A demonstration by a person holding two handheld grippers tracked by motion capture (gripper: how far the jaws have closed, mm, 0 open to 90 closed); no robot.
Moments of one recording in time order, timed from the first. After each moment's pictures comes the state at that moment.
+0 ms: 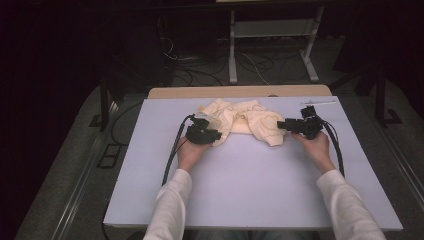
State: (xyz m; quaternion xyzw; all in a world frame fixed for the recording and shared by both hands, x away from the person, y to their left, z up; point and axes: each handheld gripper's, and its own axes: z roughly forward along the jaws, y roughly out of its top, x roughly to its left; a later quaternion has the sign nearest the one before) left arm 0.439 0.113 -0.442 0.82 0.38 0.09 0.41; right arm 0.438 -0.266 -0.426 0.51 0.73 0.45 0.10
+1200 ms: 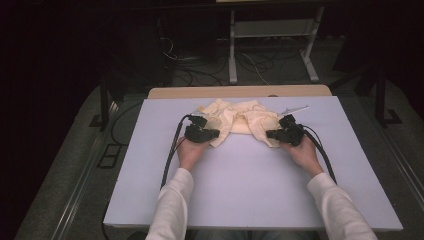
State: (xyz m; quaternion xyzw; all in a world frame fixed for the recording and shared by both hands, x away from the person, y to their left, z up) left arm 0.442 0.119 -0.443 0.81 0.41 0.07 0.42; right arm 0.429 -0.212 -0.439 0.44 0.81 0.38 0.10
